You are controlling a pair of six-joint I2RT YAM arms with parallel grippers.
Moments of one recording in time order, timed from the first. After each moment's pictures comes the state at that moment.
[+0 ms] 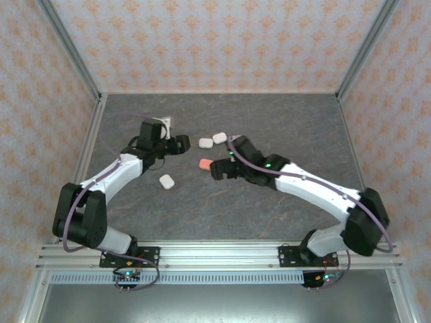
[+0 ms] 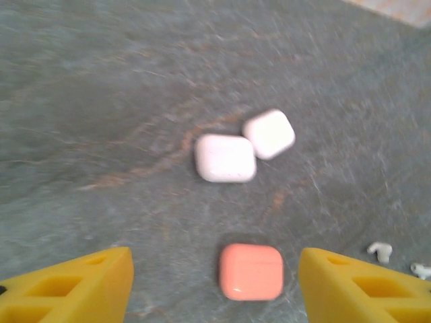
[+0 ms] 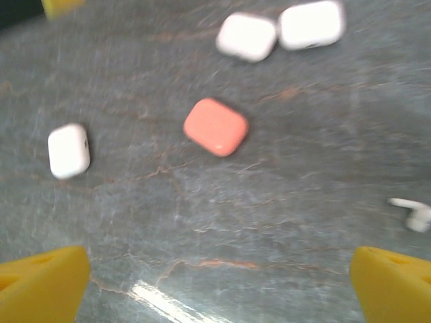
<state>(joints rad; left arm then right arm) -0.18 1.44 0.90 -0.15 0.24 -0.42 0.87 1.44 1.11 -0.53 0.12 0.48</state>
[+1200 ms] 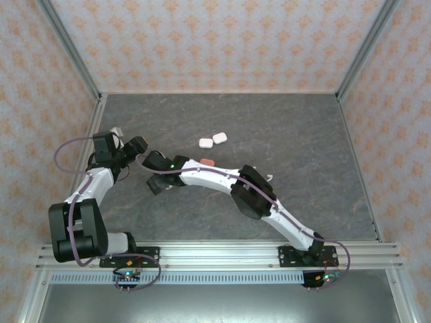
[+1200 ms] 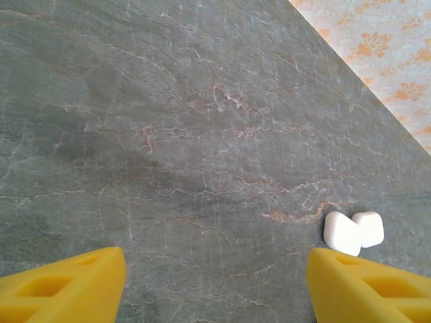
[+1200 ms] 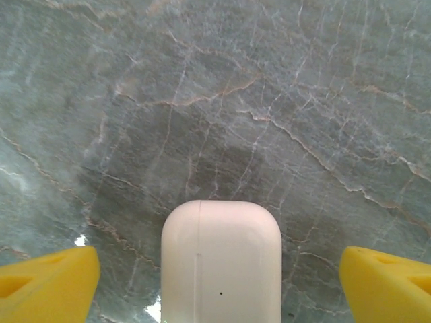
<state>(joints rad) 0.25 1.33 0.70 -0.08 0.37 -0.54 1.11 2.46 2.12 -0.75 0.17 0.37</state>
